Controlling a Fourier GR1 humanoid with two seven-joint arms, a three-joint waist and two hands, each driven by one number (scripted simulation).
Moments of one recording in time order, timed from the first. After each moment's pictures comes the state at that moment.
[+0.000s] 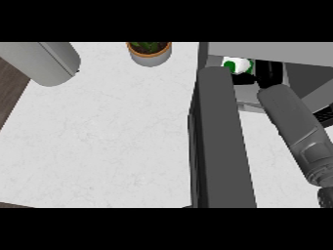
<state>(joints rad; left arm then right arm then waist) 0.42 0.04 0.47 -2.21 0.44 -0.48 -0.01 -1.05 -0.24 -0.20 -0.18 0.43 -0.66 -0.68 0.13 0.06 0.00</state>
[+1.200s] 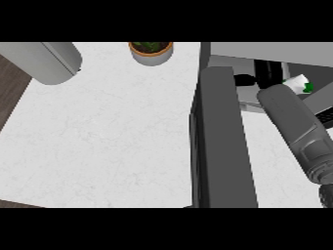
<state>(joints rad) 0.33 0.07 0.40 -2.12 0.34 -0.52 -0.02 -1.08 -0.25 -0.20 -0.11 0.46 -0.65 -0.67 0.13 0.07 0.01</state>
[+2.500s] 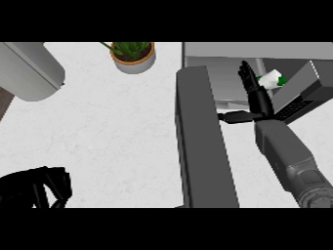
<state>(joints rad) 0.25 0.01 0.09 -2.08 0.22 -0.54 0.03 -0.87 -0.18 -0.40 -0.12 0.21 0.00 -0.93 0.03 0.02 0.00</state>
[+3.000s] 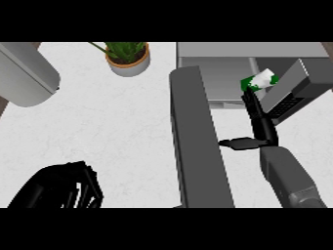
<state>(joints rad) 0.21 0.00 -0.11 -2.07 0.13 -0.42 0.10 -0.66 -0.15 -0.35 -0.23 0.20 0.08 -0.99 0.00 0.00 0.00</state>
